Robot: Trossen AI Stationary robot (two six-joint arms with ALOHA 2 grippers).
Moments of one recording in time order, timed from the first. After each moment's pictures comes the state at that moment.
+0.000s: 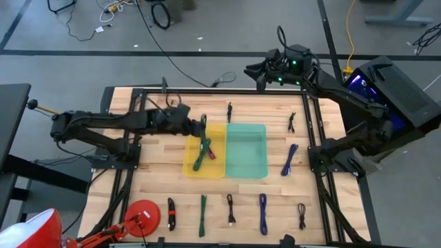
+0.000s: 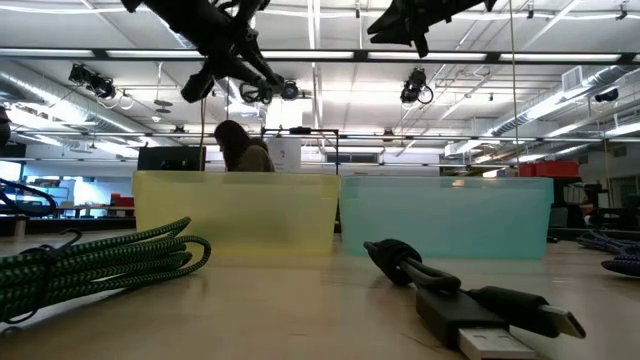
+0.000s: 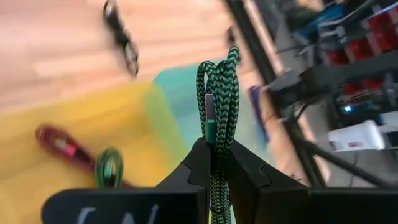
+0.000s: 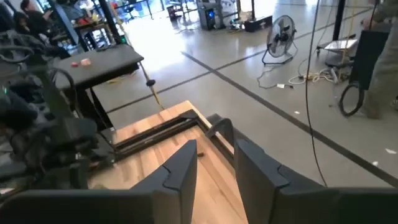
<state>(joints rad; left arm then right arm) 0.09 1.22 0.91 -0.26 -0.22 -1.07 -0.60 1.34 1.37 -0.27 -0.23 0.14</state>
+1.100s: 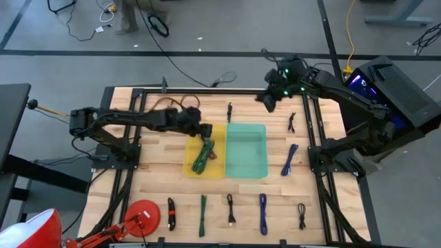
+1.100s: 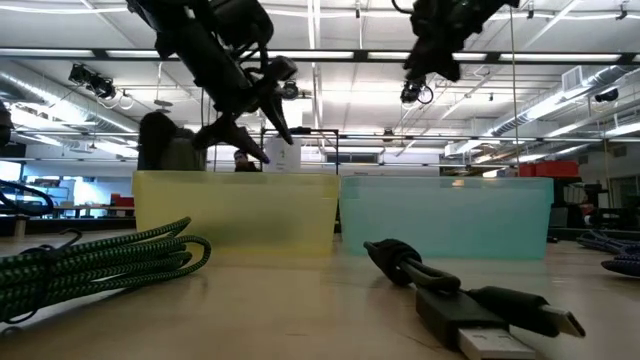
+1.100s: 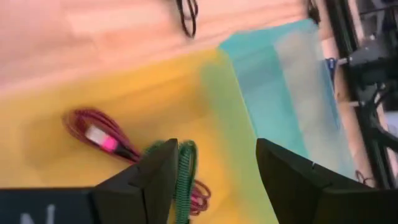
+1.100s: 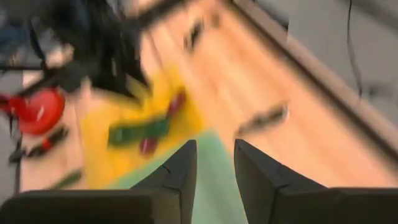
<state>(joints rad) 0.22 1.43 0.91 -0.27 -0.05 -1.00 -0.59 1.31 1.37 -0.86 -0.34 0.14</state>
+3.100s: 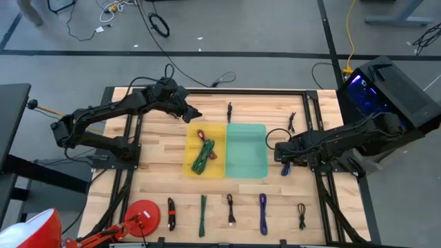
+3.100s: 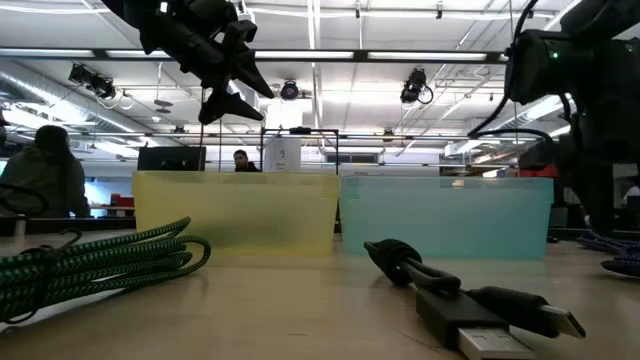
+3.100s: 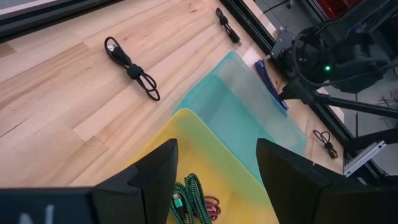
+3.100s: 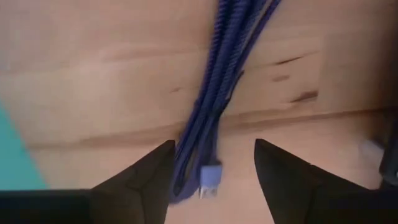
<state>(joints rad) 0.54 1.23 0.91 -0.29 0.34 -0.48 0.08 1.18 0.53 -0.89 -0.09 1.79</state>
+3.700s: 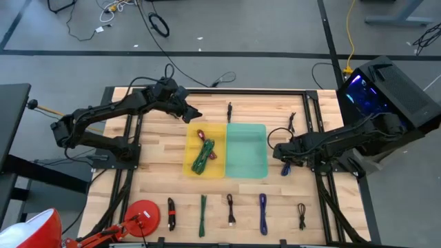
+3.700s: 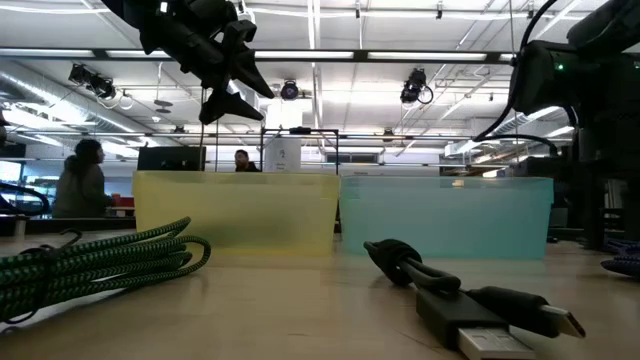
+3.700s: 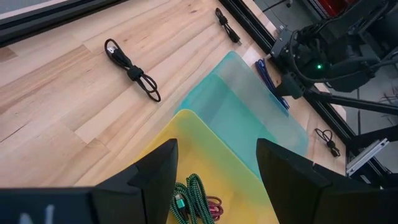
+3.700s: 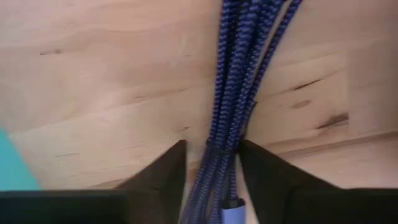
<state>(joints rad) 0.54 1.23 0.91 -0.29 0.34 -0.46 0.08 1.18 0.46 -0.78 -0.02 1.90</state>
